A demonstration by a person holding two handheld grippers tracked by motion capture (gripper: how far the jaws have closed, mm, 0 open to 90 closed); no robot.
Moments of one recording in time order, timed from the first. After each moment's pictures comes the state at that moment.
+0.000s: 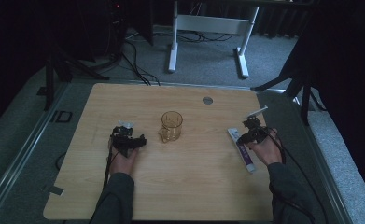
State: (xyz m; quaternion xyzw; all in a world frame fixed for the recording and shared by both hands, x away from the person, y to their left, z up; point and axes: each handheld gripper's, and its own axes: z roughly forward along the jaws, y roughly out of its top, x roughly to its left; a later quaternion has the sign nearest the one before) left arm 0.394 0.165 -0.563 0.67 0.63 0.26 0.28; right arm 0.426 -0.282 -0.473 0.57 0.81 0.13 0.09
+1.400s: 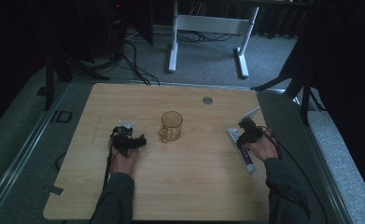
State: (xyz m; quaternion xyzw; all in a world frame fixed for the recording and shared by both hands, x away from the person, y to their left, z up) left arm 0.394 0.165 -0.563 0.67 0.63 0.26 0.28; right arm 0.445 -0.277 -0.495 0.57 0.81 0.07 0.04
